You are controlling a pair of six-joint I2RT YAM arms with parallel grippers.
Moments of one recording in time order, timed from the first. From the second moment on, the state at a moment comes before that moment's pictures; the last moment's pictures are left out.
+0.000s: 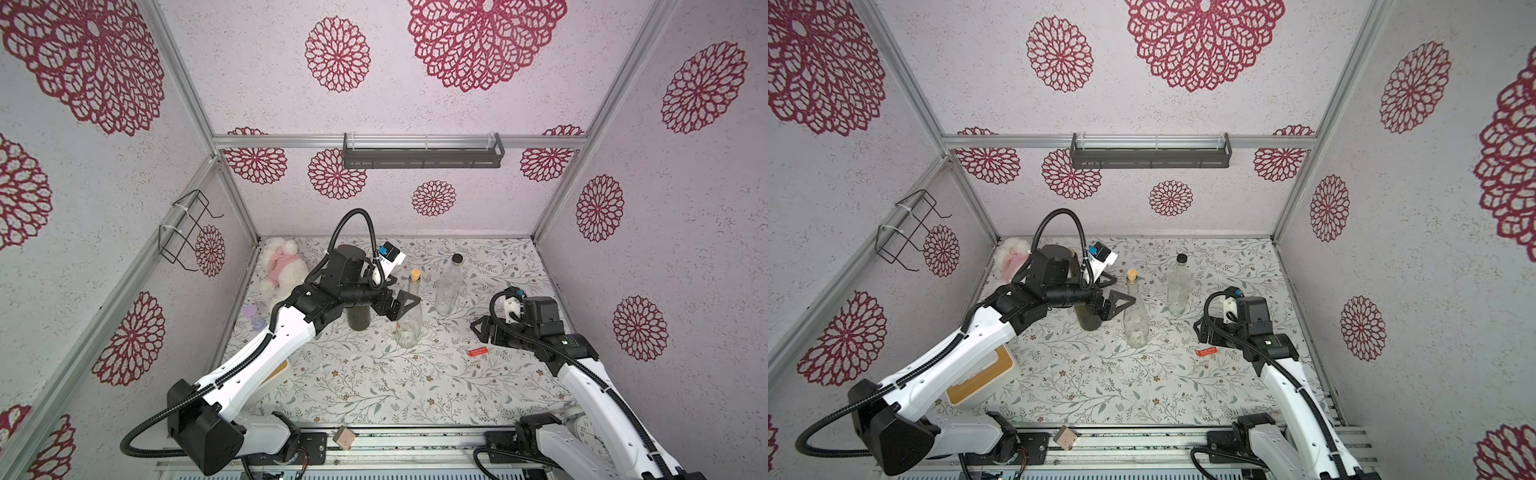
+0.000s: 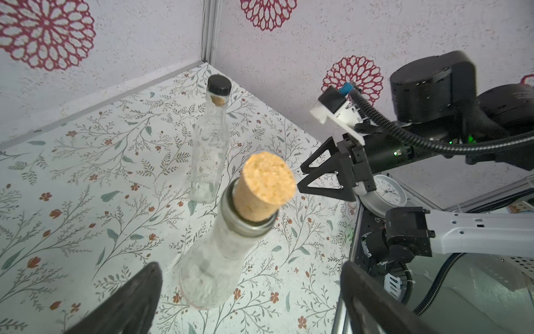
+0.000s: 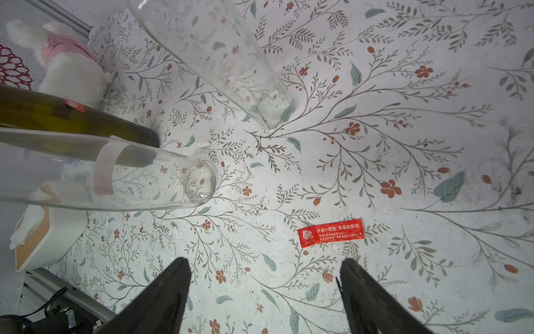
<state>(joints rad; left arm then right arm) -0.61 1.37 1.29 -0.45 0.48 -0.05 0.17 0.91 0.75 -0.69 -0.31 0.33</state>
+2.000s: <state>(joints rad) -0.75 1.49 1.35 -0.35 0.09 -0.11 0.17 1.01 0.76 -0.60 -0.28 0.25</state>
